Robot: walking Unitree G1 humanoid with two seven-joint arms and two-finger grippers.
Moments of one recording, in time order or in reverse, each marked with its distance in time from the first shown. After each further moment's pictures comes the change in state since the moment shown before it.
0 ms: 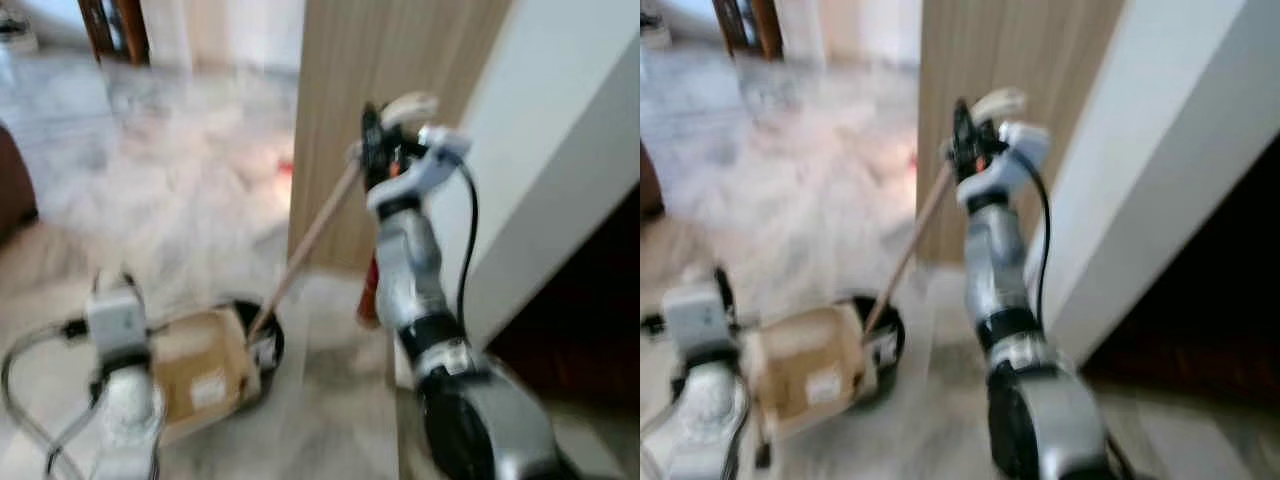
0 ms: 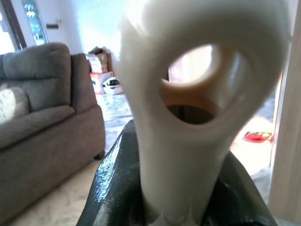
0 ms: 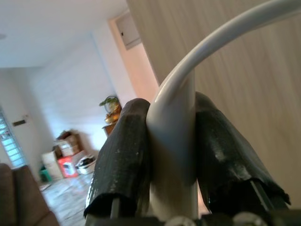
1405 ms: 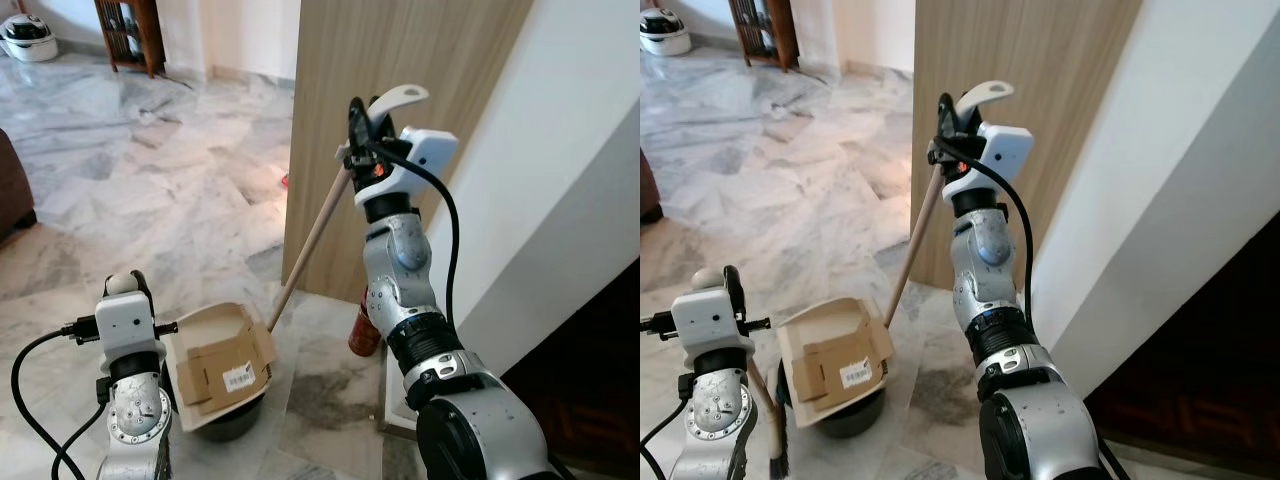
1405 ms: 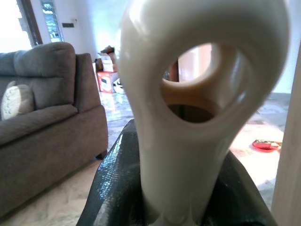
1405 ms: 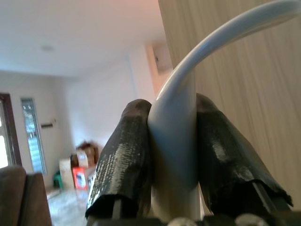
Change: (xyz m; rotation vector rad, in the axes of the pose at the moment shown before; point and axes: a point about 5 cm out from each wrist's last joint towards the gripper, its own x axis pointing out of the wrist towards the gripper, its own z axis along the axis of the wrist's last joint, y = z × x) left arm -0.001 0.002 -0.001 0.001 0.004 0.002; right arm 0.005 0.054 0.011 -0.123 -0.135 0.117
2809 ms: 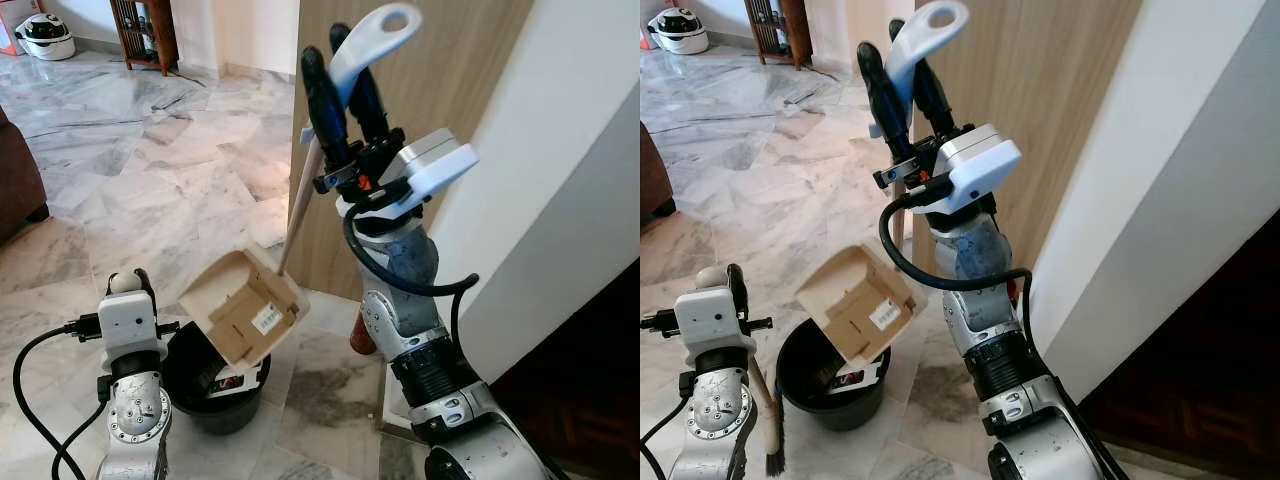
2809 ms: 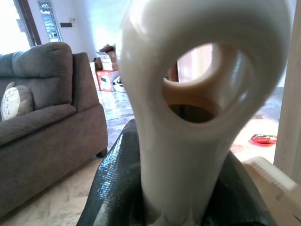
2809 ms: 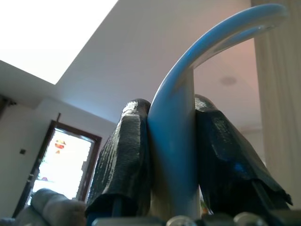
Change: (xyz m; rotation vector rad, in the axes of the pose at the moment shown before) left arm 0.001 -0.001 0.001 0.007 -0.006 -0.024; right arm -0.023 0.062 0.059 -0.058 -0.386 0.468
